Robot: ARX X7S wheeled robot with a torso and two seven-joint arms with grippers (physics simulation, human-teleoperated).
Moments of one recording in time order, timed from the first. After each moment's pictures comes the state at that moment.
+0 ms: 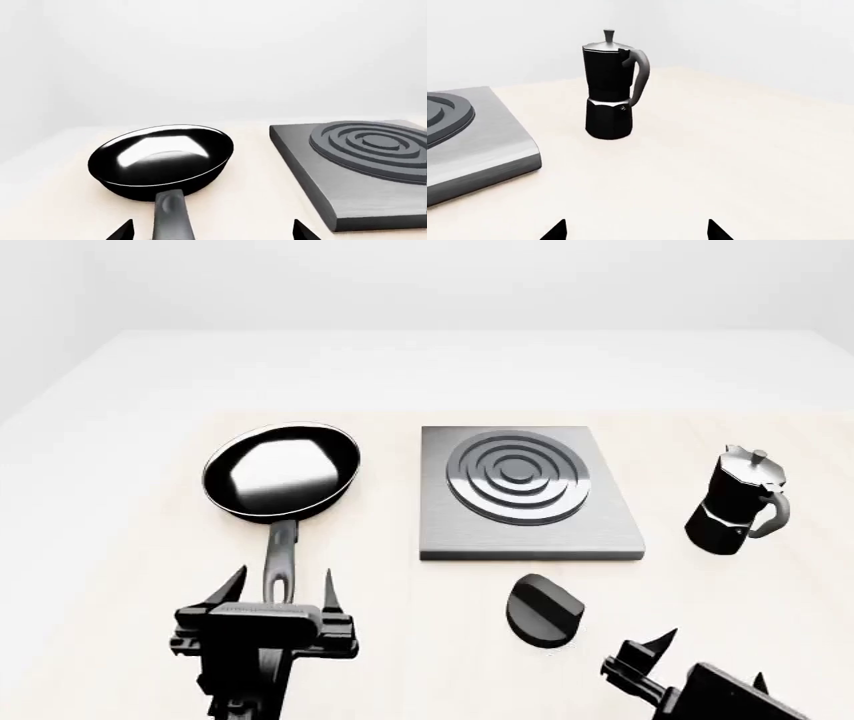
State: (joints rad) left arm -0.07 -0.27 0.26 0.20 -0.23 -0.17 -0.29; right arm -0.04 0.13 -0.03 -0.05 0.14 0.09 0.75
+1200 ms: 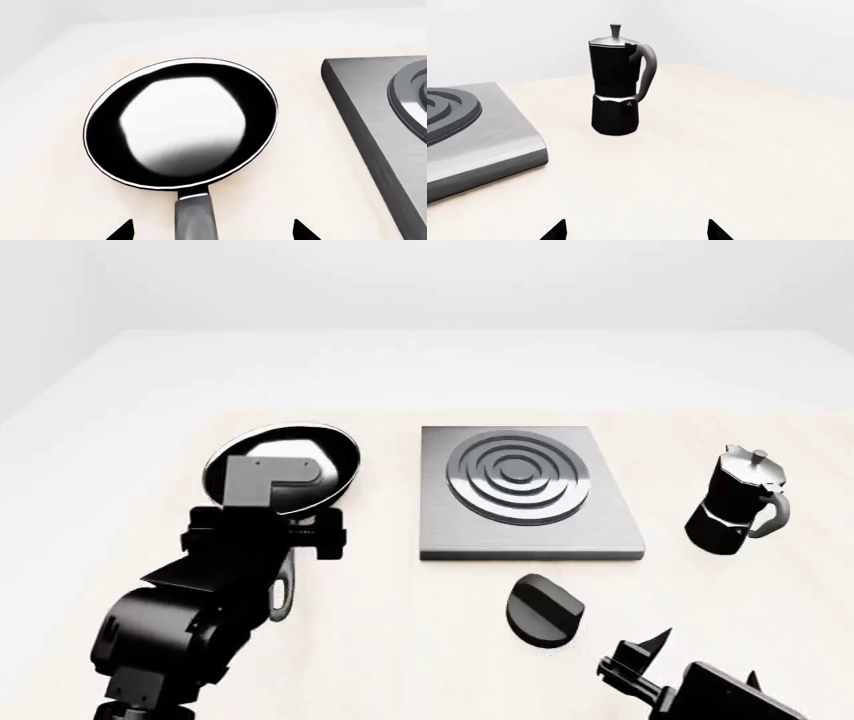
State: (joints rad) left arm -0.72 -0.22 0.20 -0.13 -0.42 -0.96 -0.31; right arm -0.03 0.17 -0.07 -0.03 0.18 0.07 0.76
